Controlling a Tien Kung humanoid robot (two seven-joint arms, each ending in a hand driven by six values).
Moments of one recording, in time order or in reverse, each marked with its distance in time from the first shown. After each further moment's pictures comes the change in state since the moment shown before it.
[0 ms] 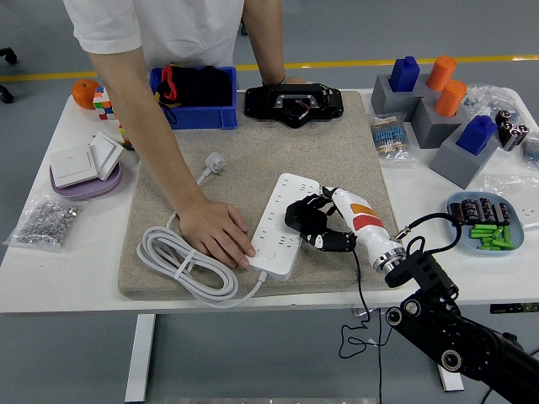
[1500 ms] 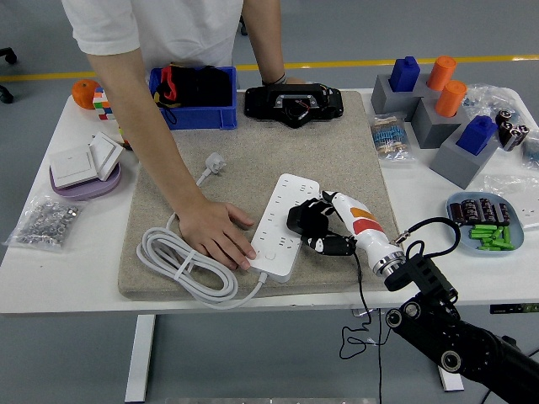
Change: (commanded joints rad) left arm 0.005 0.000 -0.001 0.000 0.004 0.000 0.002; right arm -0.002 0.000 -0.017 -0.017 0.051 0.010 0.018
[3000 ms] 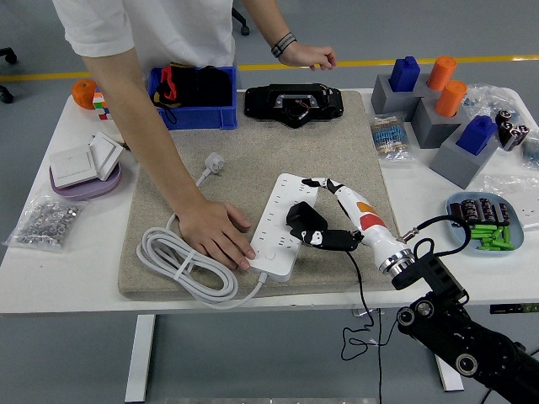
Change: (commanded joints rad) left arm -0.007 -0.007 -0.002 0.000 -0.014 0.003 -0.003; right arm -0.075 -0.059 0.081 0.142 0.043 0.074 0.069
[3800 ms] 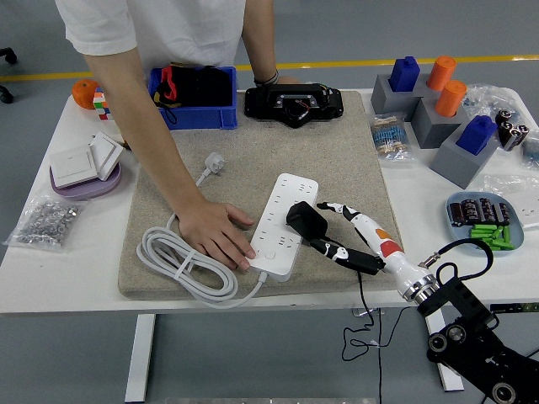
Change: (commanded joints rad) left arm -0.005 0.003 0.008 0.000 0.003 -0.001 0.002; right arm -0.086 -0.092 -0.018 0.078 0.040 0.069 0.035
